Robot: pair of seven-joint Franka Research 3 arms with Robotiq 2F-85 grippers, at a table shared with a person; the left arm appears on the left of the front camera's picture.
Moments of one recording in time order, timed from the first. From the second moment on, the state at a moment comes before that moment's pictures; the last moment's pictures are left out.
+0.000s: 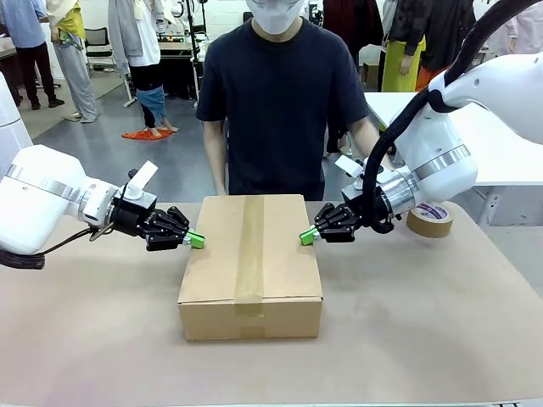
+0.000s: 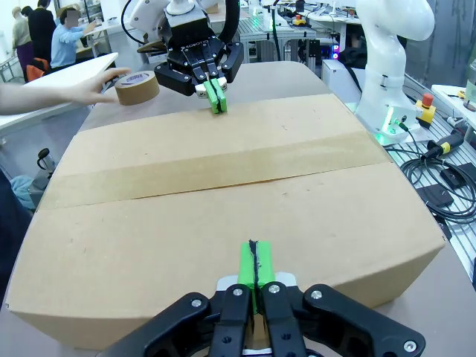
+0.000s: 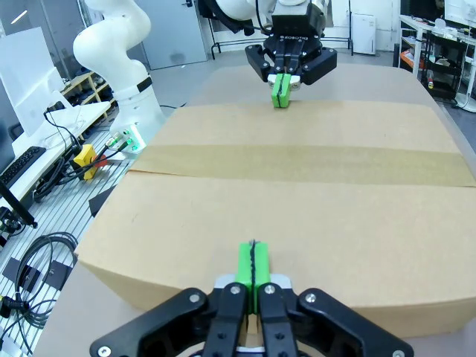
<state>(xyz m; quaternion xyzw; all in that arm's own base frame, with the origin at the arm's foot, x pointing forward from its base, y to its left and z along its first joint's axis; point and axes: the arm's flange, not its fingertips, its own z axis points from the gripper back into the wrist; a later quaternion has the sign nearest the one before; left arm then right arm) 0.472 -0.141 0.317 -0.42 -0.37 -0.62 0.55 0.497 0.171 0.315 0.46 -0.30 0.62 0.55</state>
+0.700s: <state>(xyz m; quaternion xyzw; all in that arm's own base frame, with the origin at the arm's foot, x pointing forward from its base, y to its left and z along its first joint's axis) 0.472 -0.141 0.317 -0.42 -0.37 -0.62 0.55 0.497 0.171 0.315 0.46 -0.30 0.62 0.55</state>
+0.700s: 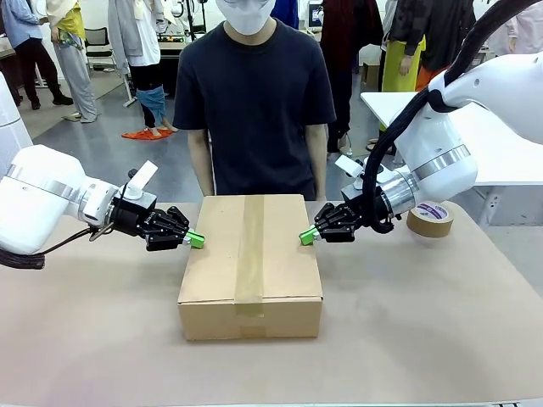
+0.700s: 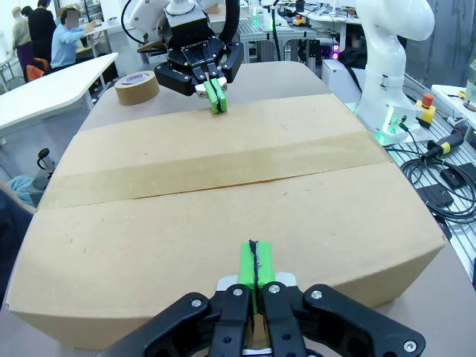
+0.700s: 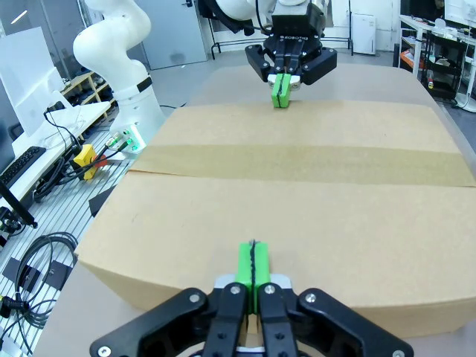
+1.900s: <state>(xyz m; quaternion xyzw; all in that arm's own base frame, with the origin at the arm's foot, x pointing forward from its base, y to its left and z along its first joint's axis) 0.432 -0.079 0.556 -0.27 -0.22 -0.68 0.64 0.398 0.091 0.548 0.27 -0.27 0.57 0.73</state>
